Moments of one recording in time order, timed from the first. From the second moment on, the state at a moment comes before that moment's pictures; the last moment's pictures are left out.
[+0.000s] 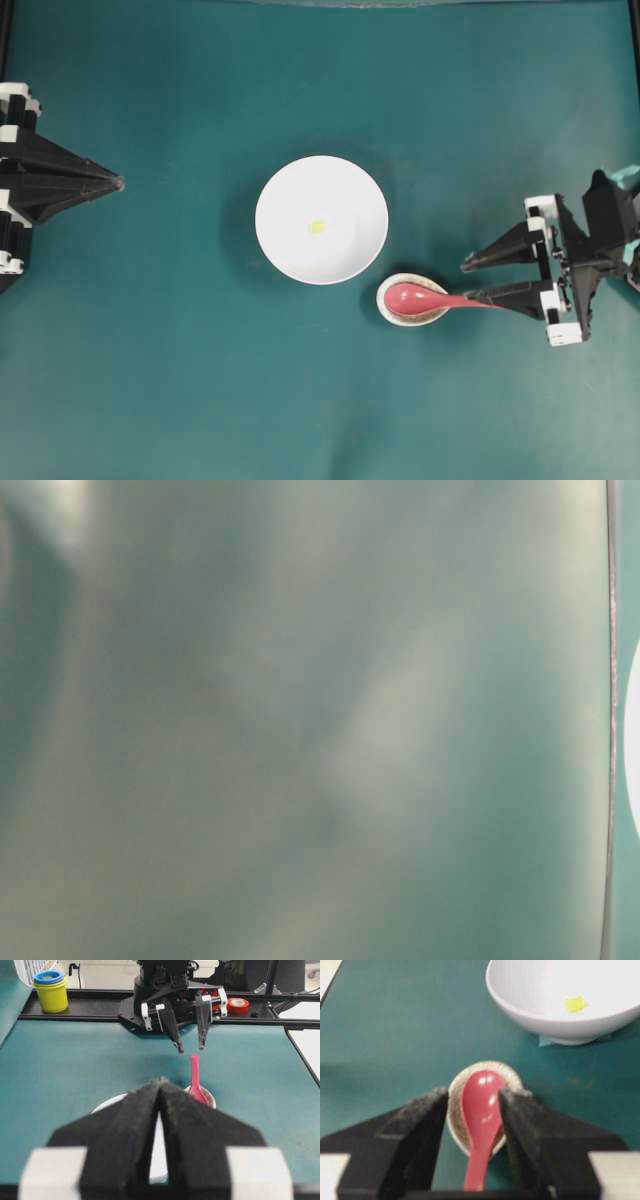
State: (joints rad) left arm 0.00 -0.99 1.17 0.01 -0.21 0.00; right arm 0.31 -0.19 1.37 0.28 -0.96 0.14
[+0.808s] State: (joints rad) left arm 0.00 -0.98 1.17 0.01 -0.22 0.00; right arm 0.46 0.11 1.35 0.46 -1.14 0.14
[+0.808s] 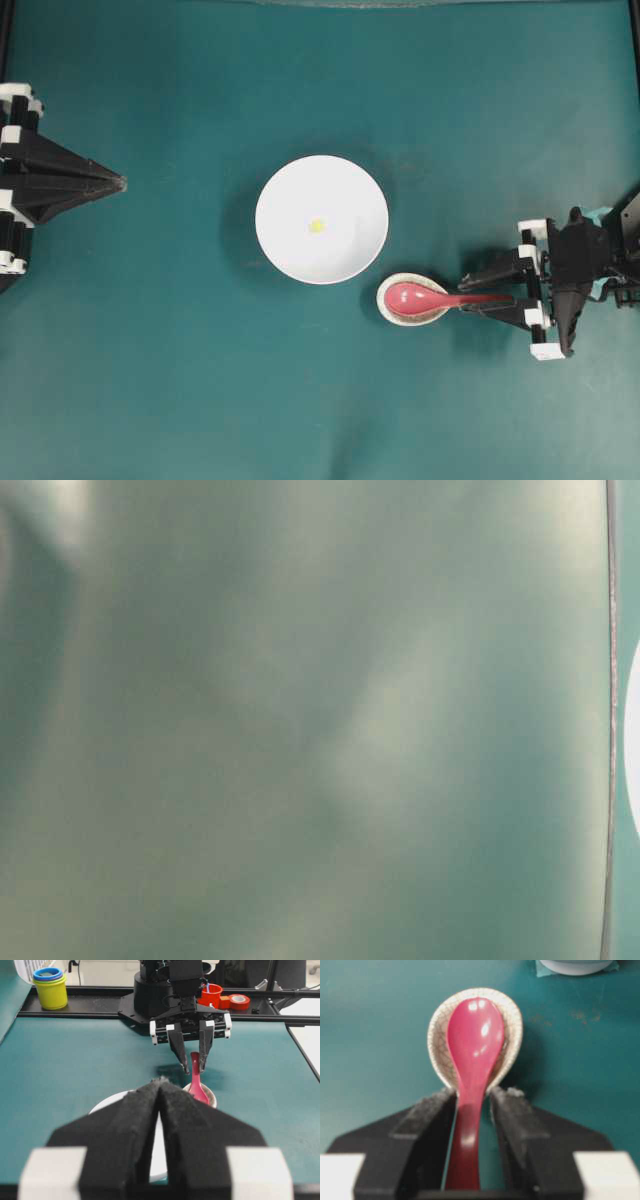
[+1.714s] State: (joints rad) left arm 0.00 -0.98 1.17 0.01 -0.23 0.01; right arm 0.46 0.12 1.33 0.46 -1.08 0.10
